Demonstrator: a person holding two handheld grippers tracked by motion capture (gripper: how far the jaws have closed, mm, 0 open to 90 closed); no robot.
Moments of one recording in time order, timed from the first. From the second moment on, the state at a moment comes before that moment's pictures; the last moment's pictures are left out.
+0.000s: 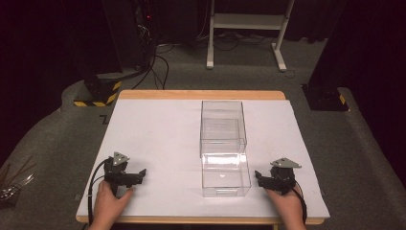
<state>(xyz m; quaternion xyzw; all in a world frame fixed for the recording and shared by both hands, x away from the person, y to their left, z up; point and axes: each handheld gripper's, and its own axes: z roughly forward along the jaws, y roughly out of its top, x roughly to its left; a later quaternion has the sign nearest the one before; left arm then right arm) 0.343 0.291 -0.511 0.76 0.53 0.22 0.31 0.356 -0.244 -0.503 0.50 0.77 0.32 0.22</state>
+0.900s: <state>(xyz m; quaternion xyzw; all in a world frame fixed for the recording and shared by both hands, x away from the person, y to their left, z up) 0.343 0.291 -0.511 0.76 0.53 0.22 0.31 0.354 -0.248 -0.501 0.50 0.77 0.34 0.22</state>
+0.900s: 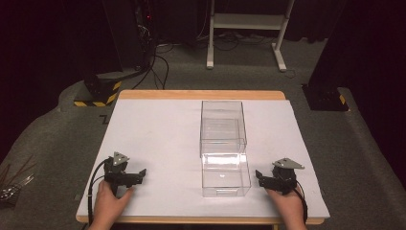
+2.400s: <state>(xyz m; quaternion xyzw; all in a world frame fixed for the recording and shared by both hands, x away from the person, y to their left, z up) 0.343 0.291 -0.510 0.76 0.53 0.22 0.31 0.328 -0.243 -0.454 0.45 0.74 0.42 0.25</state>
